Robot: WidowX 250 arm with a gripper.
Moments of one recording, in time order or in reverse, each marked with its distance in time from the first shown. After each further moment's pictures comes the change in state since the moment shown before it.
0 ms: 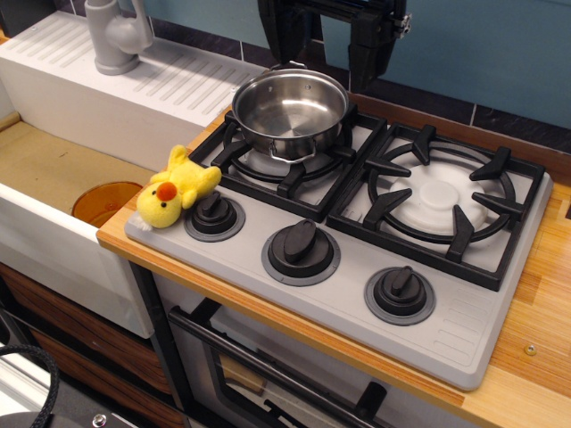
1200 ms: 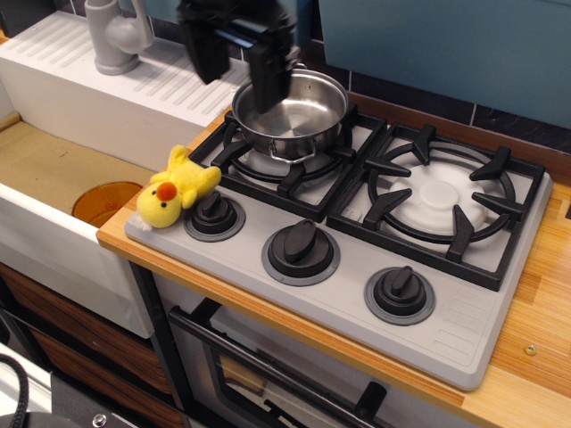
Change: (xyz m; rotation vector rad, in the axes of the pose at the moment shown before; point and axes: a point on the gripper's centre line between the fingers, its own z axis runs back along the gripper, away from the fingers) arm -0.018 0.075 -0.034 0.019 -0.027 -0.060
